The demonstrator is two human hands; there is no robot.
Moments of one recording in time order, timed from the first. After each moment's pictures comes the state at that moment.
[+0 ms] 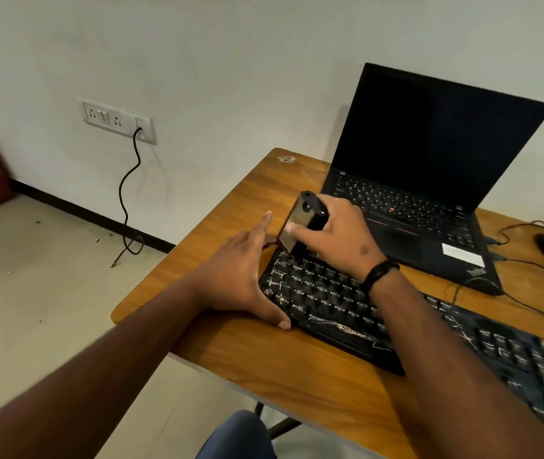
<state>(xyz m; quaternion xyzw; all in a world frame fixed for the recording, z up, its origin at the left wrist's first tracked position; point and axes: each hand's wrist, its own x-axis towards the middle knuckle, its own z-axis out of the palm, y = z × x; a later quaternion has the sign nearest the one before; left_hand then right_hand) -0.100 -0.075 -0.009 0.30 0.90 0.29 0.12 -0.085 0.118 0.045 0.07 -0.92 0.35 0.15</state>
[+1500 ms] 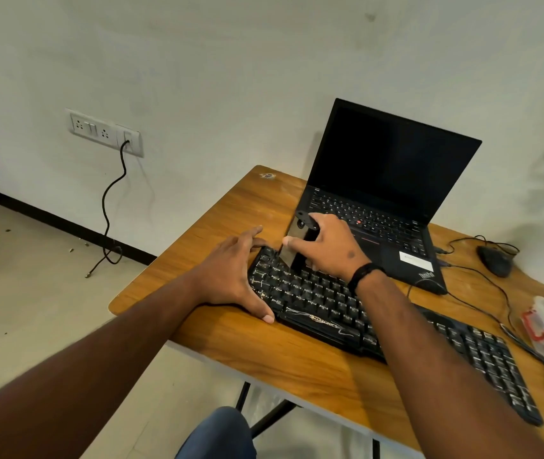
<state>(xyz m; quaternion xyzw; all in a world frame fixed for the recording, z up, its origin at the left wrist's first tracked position) -0.089 -0.069 -0.002 0.33 0.89 0.31 0.09 -0.057 0.133 0.060 0.04 -0.94 0.32 0.10</state>
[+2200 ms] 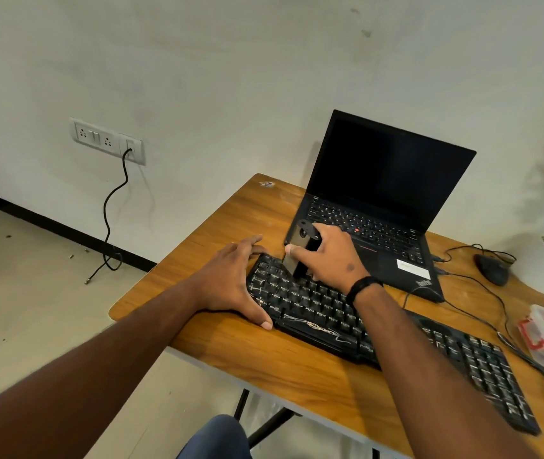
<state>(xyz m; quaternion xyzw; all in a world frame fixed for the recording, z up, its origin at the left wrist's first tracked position) -0.093 -0.069 -0.005 0.33 0.88 0.32 0.09 -0.052 0.137 0.056 0.00 -0.94 0.32 0.12</state>
